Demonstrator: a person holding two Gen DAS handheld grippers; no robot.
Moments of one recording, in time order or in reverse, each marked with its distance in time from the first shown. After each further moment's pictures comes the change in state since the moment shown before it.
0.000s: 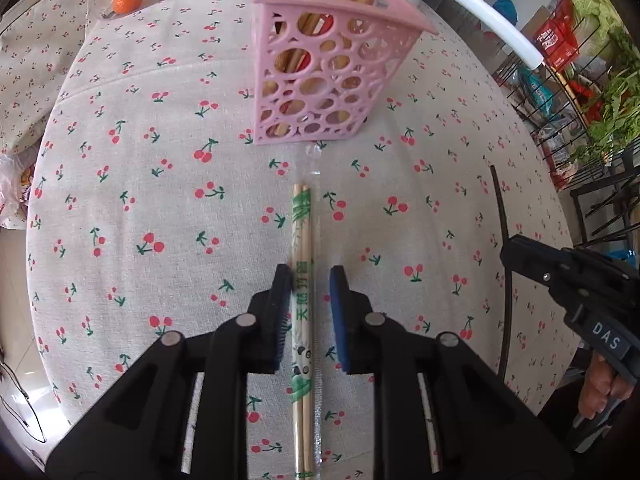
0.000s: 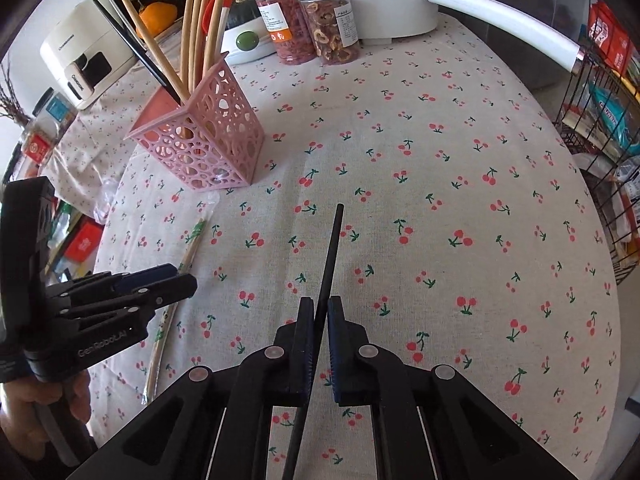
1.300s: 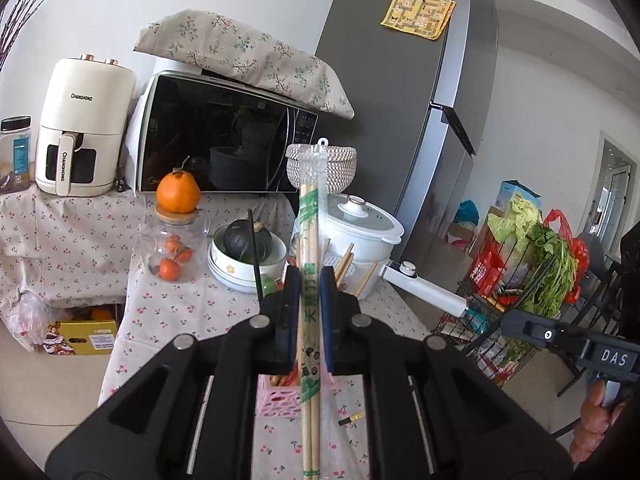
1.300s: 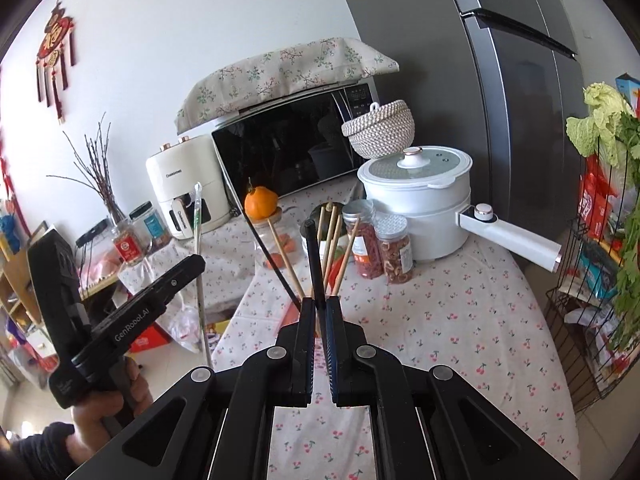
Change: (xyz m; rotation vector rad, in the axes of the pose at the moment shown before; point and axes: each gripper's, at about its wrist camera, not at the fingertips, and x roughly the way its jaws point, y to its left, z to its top) left arm -0.168 0.009 0.029 -0.067 -0.933 -0.081; right arm -0.170 0.044 0.044 -0.104 -0.594 0.166
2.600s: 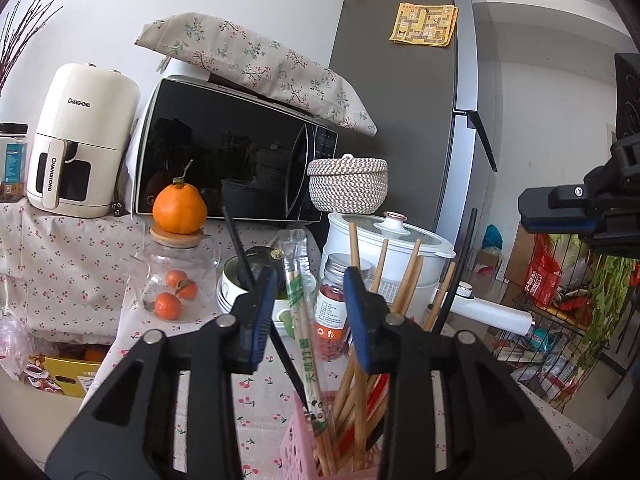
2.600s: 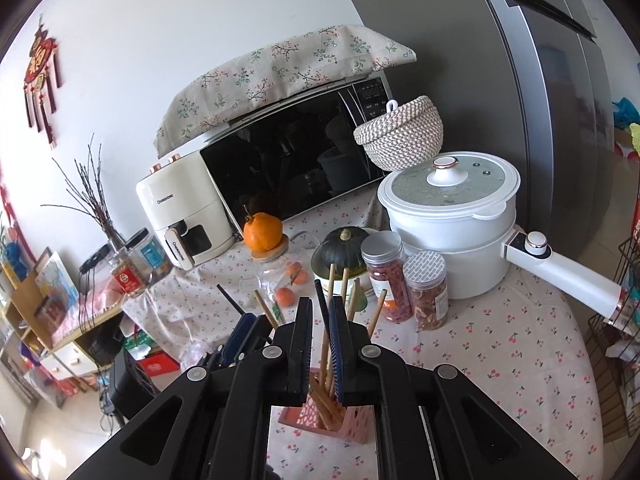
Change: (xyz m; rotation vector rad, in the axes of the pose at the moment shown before) left arm 0.074 0.025 -0.039 0.057 -0.169 0.059; right arm 0.082 -0.011 0.053 0.055 0.002 0.065
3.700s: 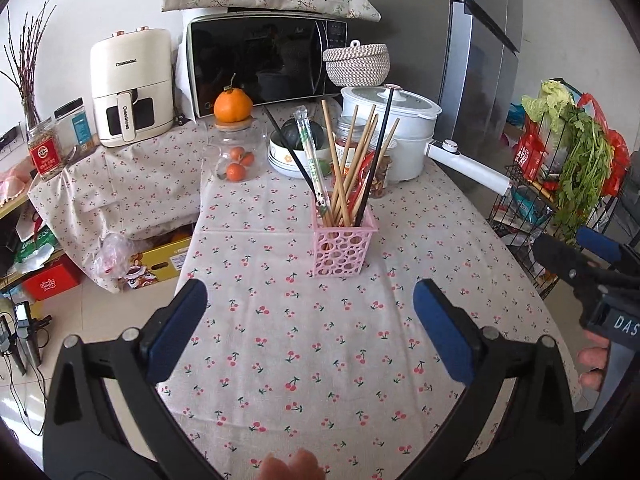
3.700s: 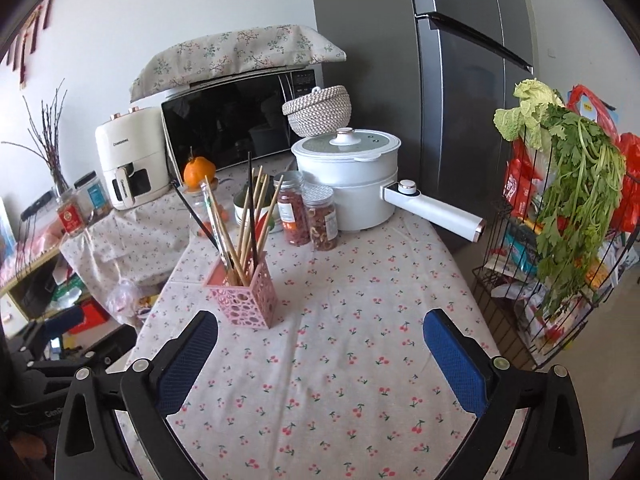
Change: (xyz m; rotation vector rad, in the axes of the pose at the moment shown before) left arm -0.147 -0.058 0.007 0.118 0.508 0.209; right arm -0.117 0.005 -0.122 -0.130 0.044 -0.364
